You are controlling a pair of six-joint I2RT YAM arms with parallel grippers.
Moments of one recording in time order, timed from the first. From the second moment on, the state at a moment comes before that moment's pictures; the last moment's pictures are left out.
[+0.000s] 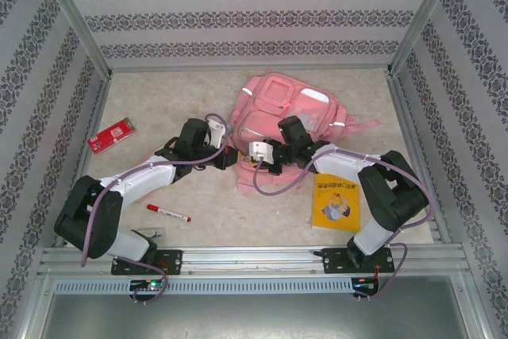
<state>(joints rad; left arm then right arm) -0.45 1.43 0.77 -0.03 0.49 -0.34 0.57 1.64 0.90 -0.08 -0.61 -0.89</state>
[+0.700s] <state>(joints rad) -0.33 1.38 0.73 0.02 0.58 -0.40 0.52 1.43 0.92 -0.33 -0.57 -0.91</state>
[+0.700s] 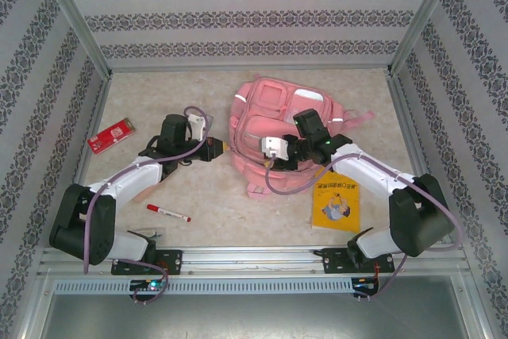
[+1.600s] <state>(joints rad) -0.34 1.35 0.67 0.17 0.46 -0.55 0.62 1.33 0.91 -0.48 -0.35 -1.05</state>
